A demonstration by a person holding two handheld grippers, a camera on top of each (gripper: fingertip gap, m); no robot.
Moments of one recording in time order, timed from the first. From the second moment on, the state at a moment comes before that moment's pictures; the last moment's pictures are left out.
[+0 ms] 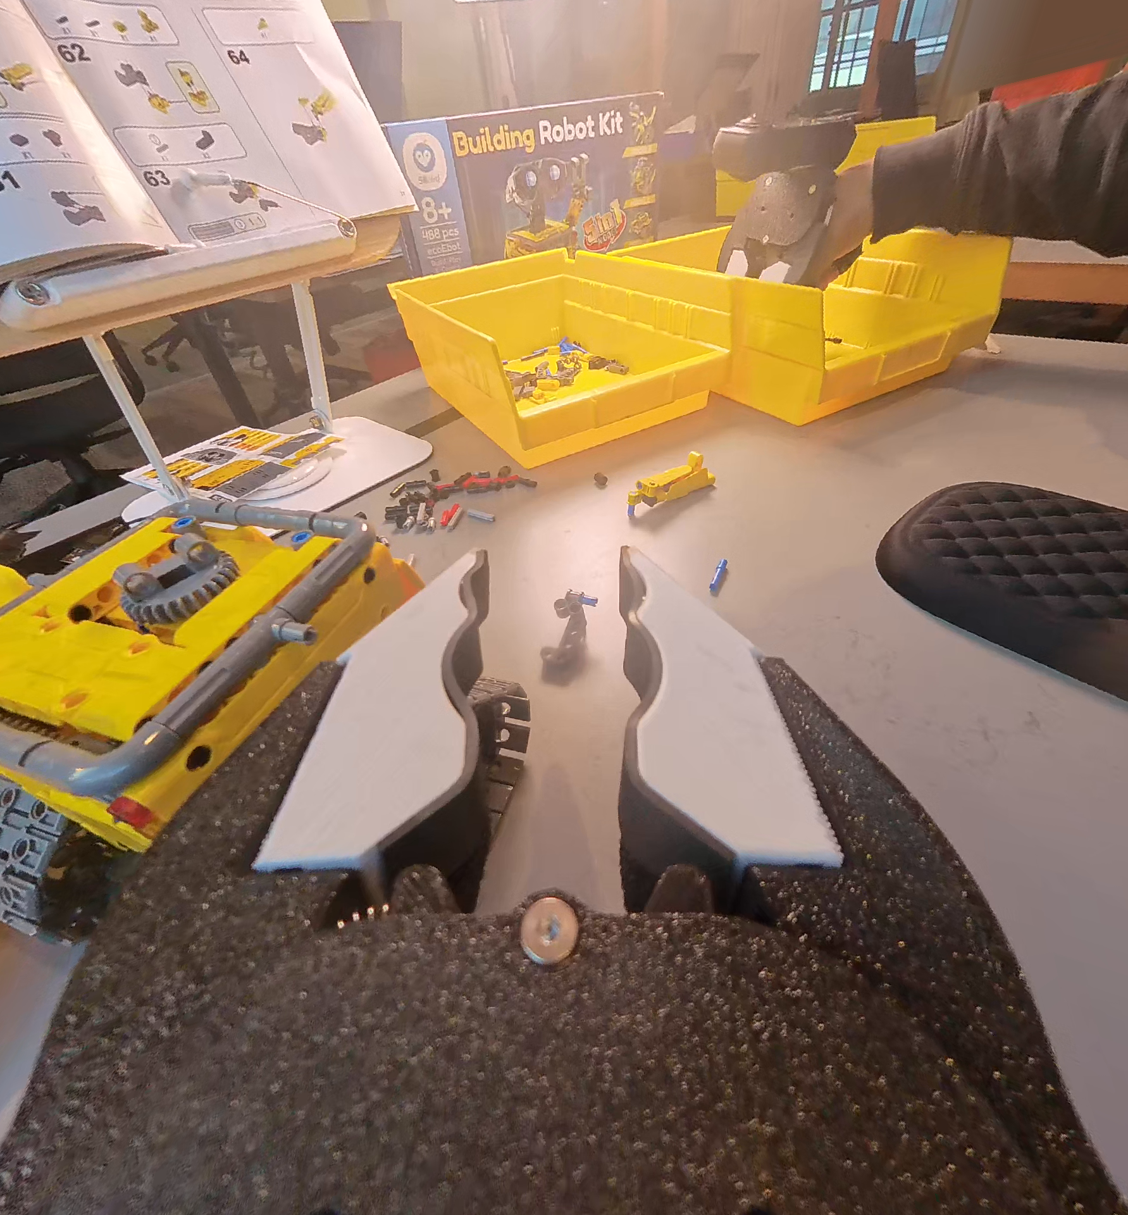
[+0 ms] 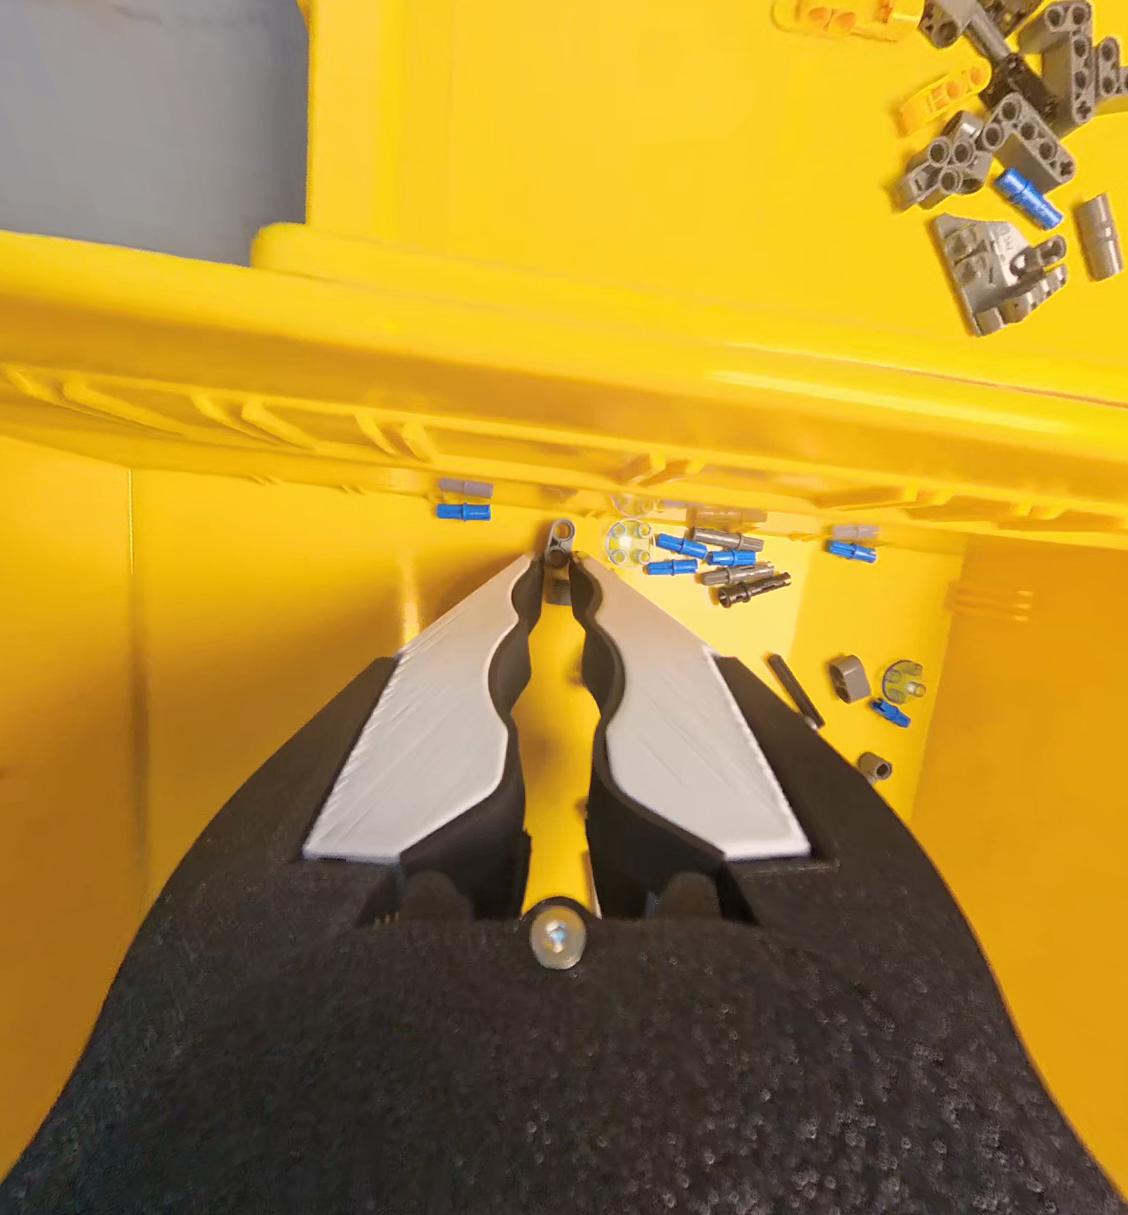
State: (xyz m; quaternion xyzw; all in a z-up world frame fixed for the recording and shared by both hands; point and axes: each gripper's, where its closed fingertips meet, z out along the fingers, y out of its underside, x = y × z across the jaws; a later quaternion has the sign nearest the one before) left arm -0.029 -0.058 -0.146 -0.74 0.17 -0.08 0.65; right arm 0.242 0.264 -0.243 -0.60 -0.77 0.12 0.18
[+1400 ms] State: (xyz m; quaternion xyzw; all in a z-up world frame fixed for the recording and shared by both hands) left arm -0.033 -0.062 -0.138 -0.72 0.16 -0.11 0.66; right arm 0.374 0.403 -0.243 -0.71 -0.66 -0.25 0.05
